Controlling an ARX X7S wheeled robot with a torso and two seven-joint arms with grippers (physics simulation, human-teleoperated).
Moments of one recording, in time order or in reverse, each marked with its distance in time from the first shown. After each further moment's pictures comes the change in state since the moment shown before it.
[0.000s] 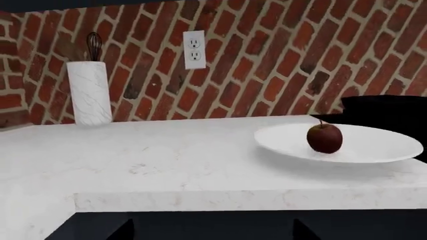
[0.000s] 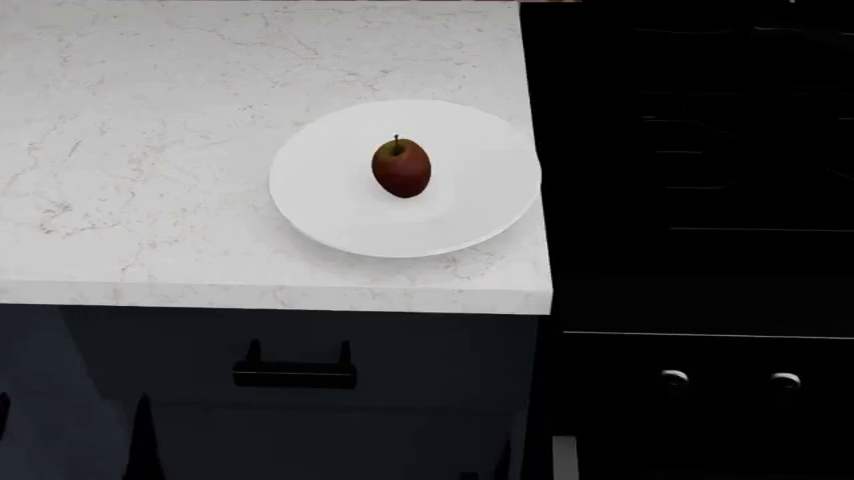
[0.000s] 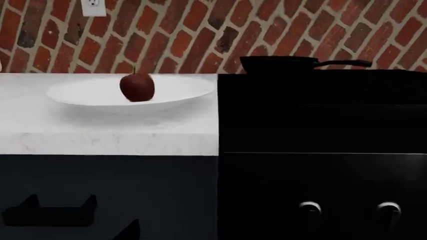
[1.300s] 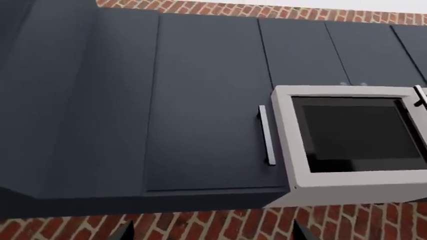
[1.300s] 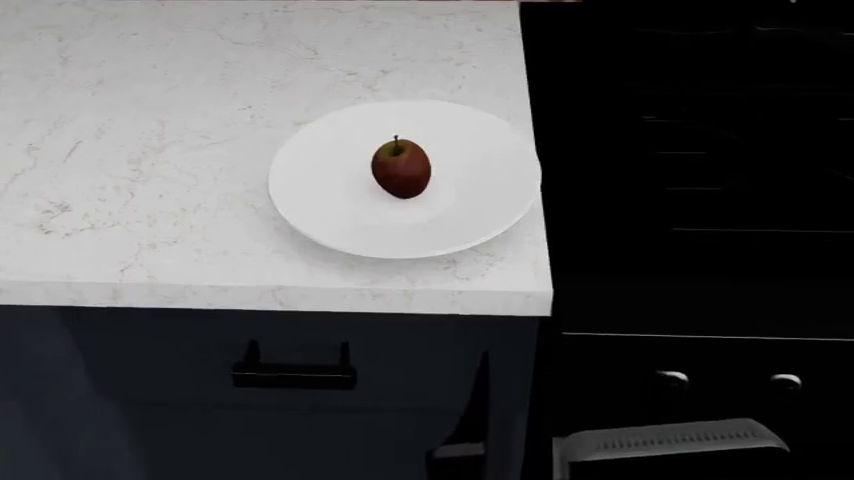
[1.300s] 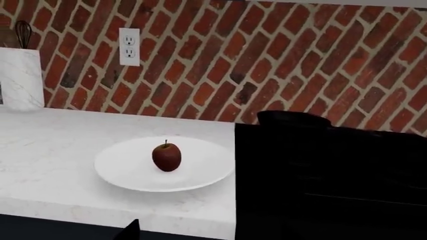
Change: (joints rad) left arm -2.244 -1.239 2.718 0.761 0.167 0.592 -1.173; right arm 0.086 0.121 0.030 -0.635 0.136 0.582 0.103
